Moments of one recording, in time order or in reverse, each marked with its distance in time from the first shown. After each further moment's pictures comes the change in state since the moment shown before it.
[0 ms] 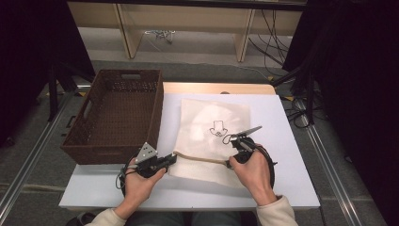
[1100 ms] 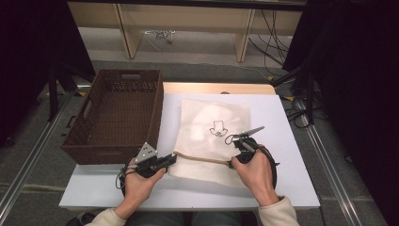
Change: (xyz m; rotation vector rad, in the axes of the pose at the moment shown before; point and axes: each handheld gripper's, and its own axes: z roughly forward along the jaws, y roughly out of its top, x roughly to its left) left arm 0.000 0.000 0.000 -0.004 0.001 -0.020; right arm -0.004 -0.002 -0.001 -0.010 -0.013 0.013
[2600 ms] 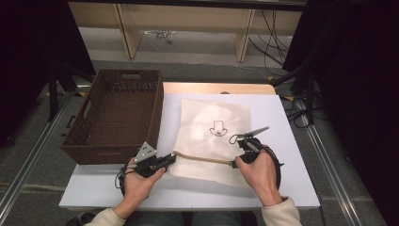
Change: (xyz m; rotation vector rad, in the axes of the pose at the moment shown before) left arm 0.002 0.001 -0.001 0.005 0.000 0.014; right arm -0.010 -0.002 -0.005 0.006 0.007 0.035
